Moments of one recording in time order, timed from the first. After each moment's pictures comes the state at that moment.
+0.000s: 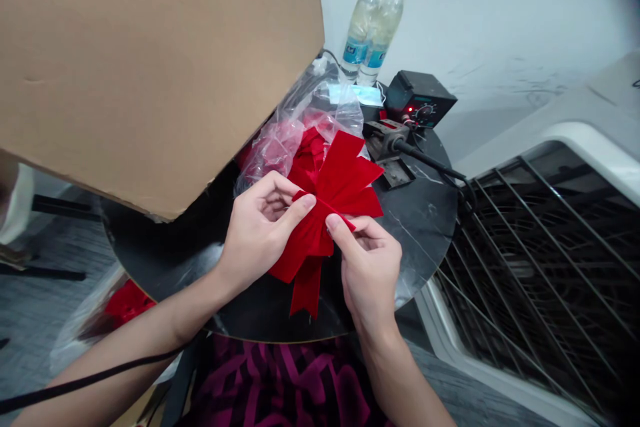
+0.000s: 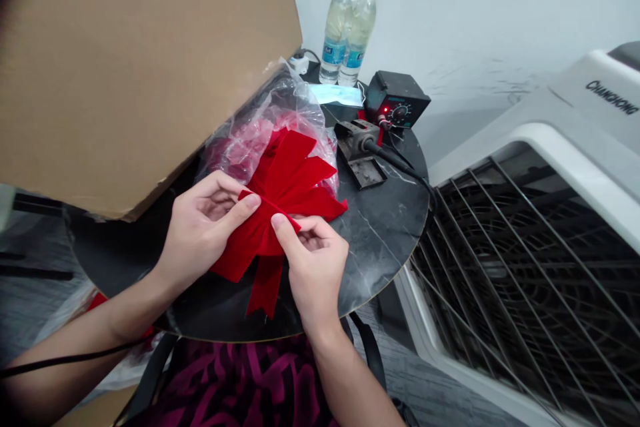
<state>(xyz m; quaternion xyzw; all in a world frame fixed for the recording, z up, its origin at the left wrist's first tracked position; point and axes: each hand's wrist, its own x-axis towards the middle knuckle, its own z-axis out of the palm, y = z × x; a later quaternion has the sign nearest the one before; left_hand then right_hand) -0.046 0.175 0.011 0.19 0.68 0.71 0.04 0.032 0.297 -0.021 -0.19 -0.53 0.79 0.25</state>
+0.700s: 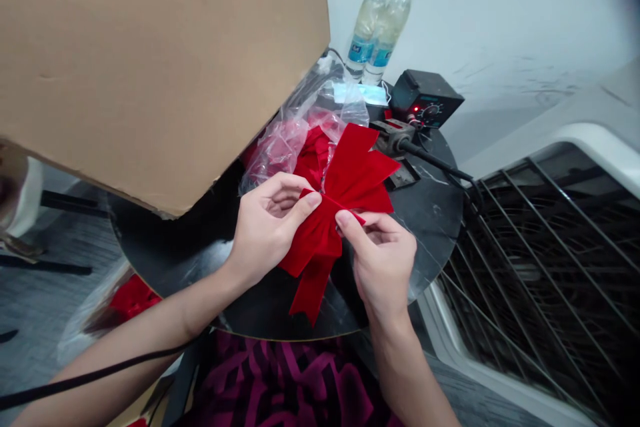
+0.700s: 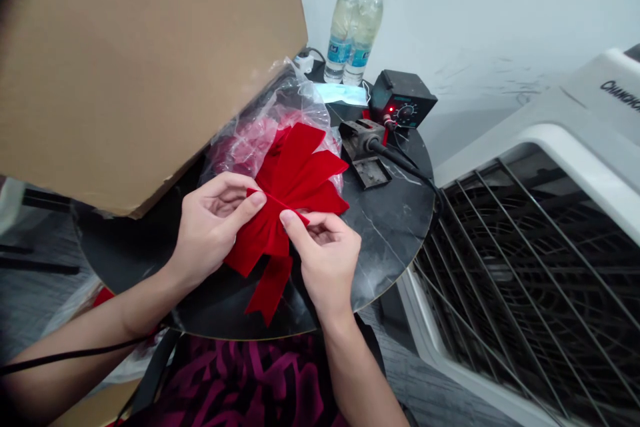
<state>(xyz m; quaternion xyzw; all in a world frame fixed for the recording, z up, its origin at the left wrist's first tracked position) -0.044 0.179 0.005 0.15 0.65 0.74 0.06 0.028 0.311 -0.015 -0.19 -0.63 0.70 0.29</state>
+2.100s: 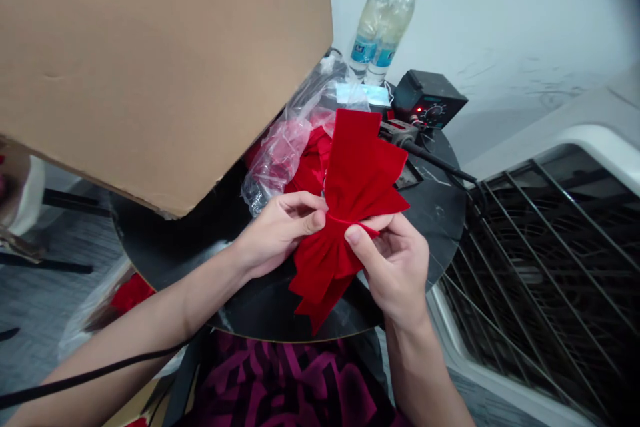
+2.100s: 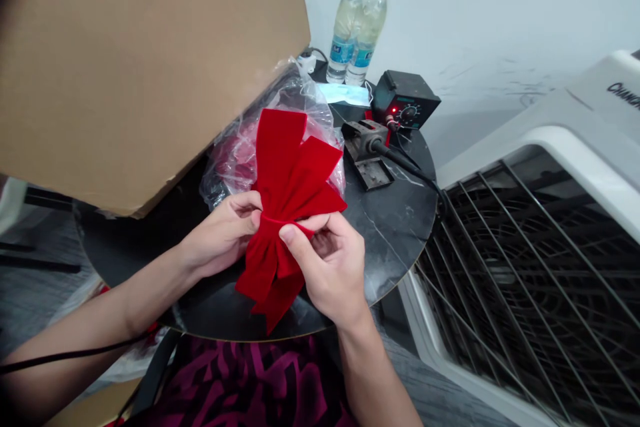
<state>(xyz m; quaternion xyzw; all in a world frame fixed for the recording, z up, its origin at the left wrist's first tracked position) -0.054 0.178 0.001 0.08 0.46 0.81 0.35 0.037 0.321 0.001 -0.07 -0.66 0.70 0.26</state>
